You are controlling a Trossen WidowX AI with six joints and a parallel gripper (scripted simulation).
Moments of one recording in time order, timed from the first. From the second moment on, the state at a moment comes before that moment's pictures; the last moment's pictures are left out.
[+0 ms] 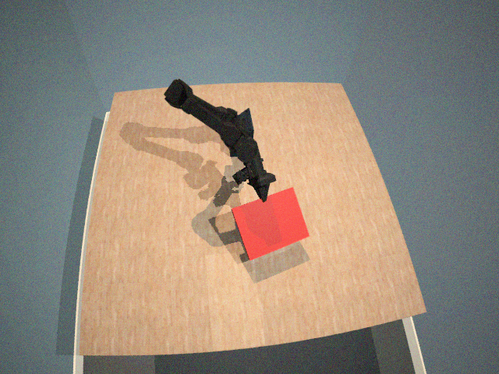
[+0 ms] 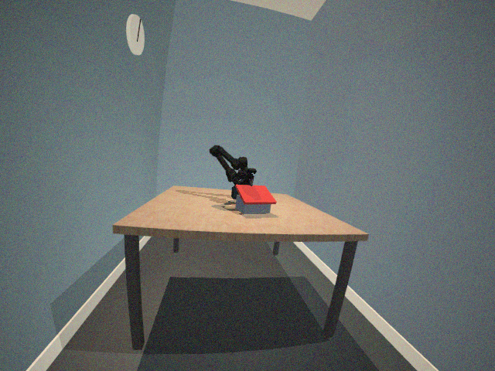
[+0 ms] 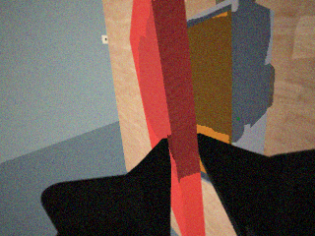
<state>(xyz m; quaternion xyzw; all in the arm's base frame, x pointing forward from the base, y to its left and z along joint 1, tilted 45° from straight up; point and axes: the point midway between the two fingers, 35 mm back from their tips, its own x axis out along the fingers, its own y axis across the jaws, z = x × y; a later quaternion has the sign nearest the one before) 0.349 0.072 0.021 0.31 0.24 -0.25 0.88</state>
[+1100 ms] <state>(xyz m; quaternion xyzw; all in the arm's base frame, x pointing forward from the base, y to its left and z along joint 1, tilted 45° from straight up) 0.374 0.107 0.046 0.31 0.24 -0.25 0.88</state>
